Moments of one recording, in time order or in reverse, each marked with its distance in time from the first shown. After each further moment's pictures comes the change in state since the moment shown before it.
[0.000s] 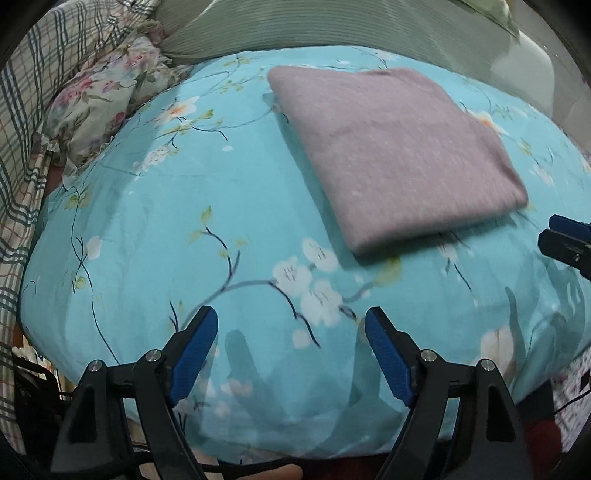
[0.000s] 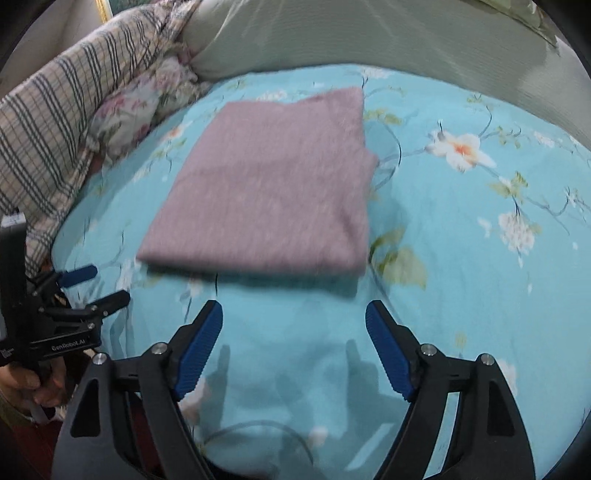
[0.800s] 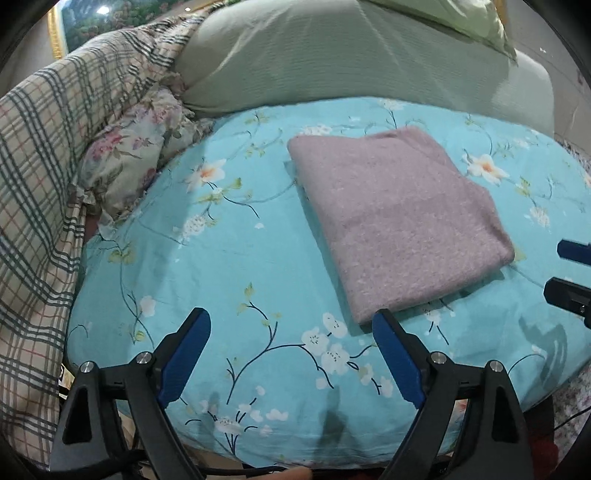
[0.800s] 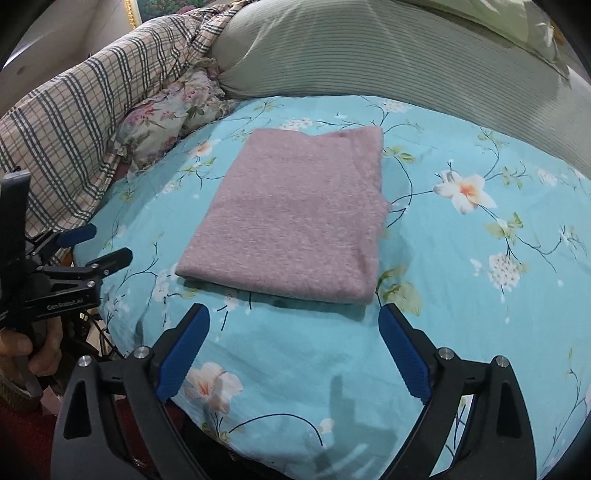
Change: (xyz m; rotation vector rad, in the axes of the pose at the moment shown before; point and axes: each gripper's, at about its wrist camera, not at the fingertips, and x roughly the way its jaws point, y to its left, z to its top) left arm -0.058 0.002 0.042 0.027 -0.132 0.092; right arm -0.041 0.019 0.021 -0.073 -0.070 0.034
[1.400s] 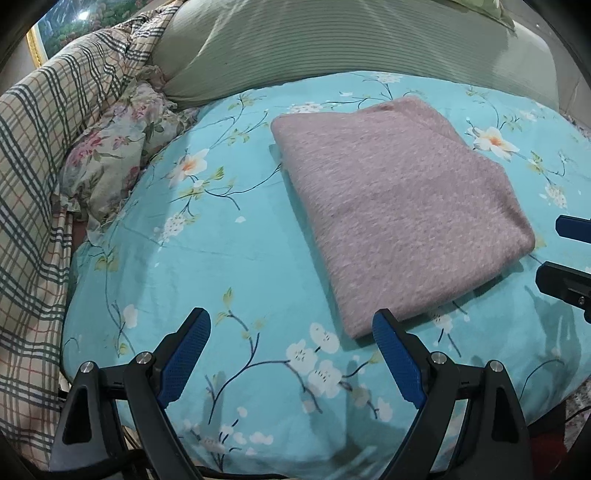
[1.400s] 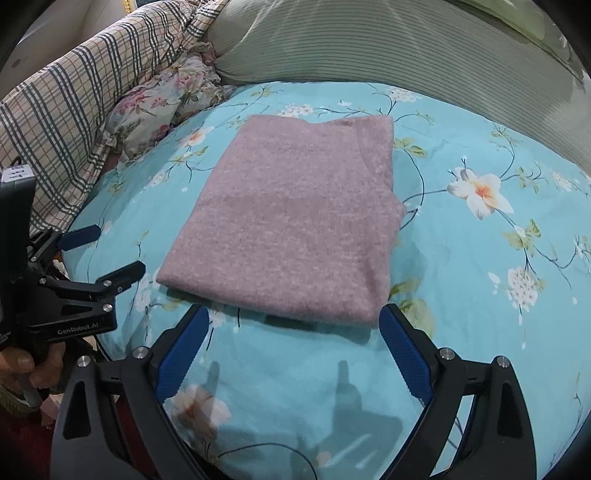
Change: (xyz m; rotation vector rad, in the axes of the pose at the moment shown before) left arm 0.035 -0.019 0.010 0.045 0.061 0.024; right arm 0.036 -0.006 0.021 -0.004 0.043 -0.007
